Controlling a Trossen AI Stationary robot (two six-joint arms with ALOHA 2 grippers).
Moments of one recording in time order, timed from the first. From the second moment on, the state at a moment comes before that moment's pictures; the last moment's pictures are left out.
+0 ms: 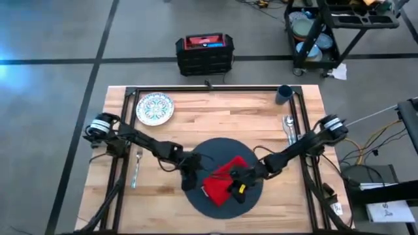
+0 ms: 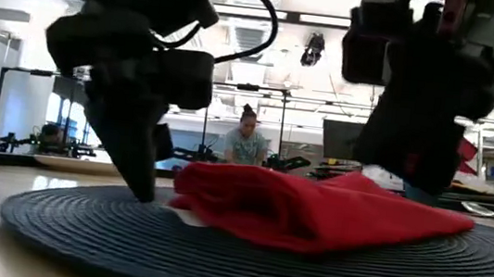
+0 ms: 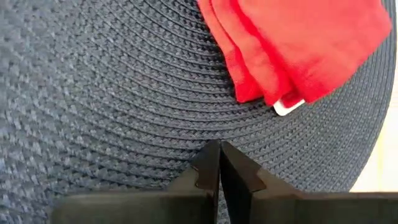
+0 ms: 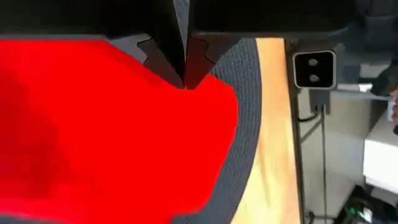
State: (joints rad) left arm -0.22 1.76 0.88 -0.10 0.23 -0.46; right arm 0.43 1.76 0.81 0.26 -0.04 0.97
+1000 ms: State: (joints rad) left arm -0.23 1.77 0.88 -0.08 0.22 -0.45; right arm 0.36 1.57 0.76 -0.14 0.10 0.92
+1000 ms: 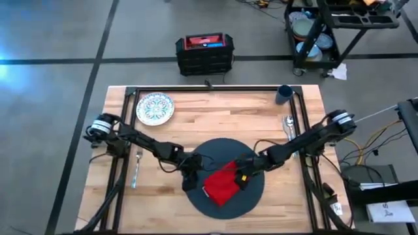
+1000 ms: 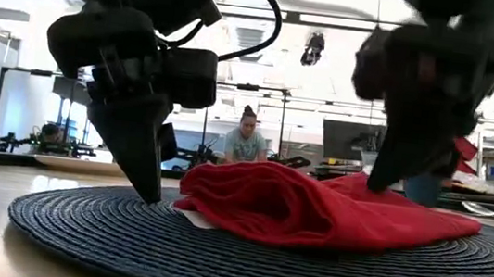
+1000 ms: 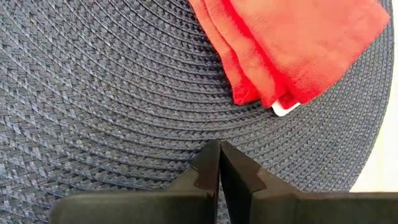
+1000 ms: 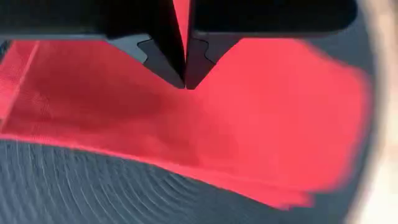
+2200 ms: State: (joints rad) left arm -0.23 1.78 0.89 0.02 0.27 -0.46; right arm 0.50 1.42 0.63 0.10 0.17 1.13
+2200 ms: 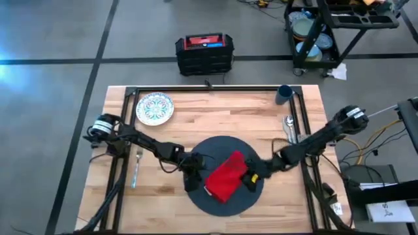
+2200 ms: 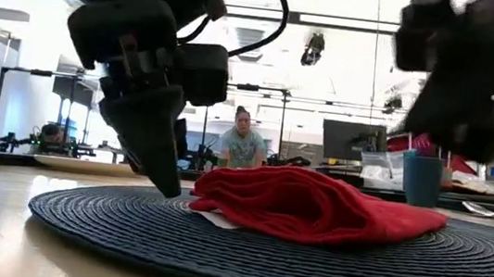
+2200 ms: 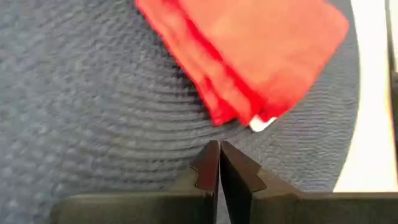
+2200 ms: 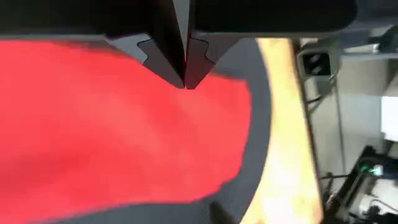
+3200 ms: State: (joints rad) left arm -0.23 1.76 0.95 -0.20 0.22 -0.32; right arm 0.64 1.61 0.63 0.17 0.46 1.39
